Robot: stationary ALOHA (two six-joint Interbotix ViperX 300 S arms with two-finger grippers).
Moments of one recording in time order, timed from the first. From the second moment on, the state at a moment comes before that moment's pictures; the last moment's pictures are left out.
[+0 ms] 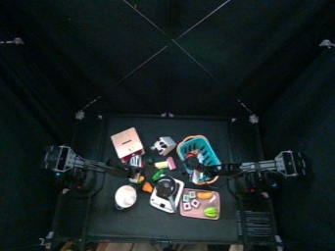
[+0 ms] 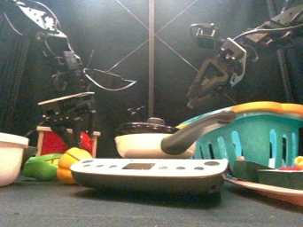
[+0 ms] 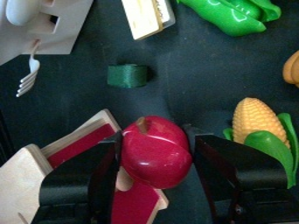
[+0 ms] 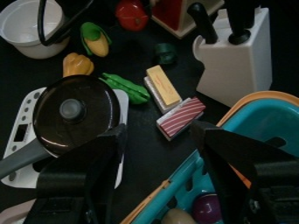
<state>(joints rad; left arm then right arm) -0.04 -0.09 0.75 0.67 0.69 -0.30 -0.04 -0.34 0.85 -1.20 0.18 1.33</state>
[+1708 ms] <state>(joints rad) -0.31 -0.35 0.90 0.04 0.56 -0.30 -0.04 -0.34 0.85 -1.20 0.18 1.33</state>
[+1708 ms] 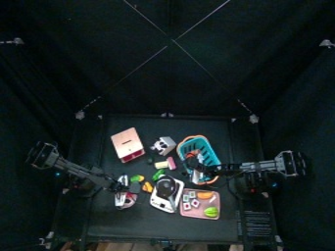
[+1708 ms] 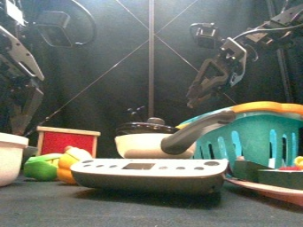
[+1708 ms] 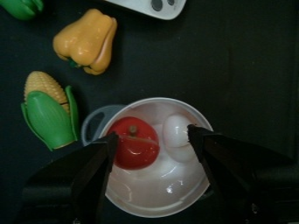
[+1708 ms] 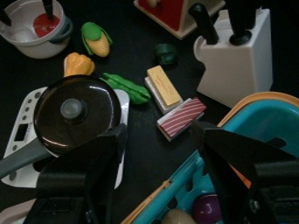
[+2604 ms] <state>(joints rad) -0.23 -0.55 1.04 0.11 0.25 -0.31 -0.04 -0.34 0.85 -1.19 0.18 1.33</state>
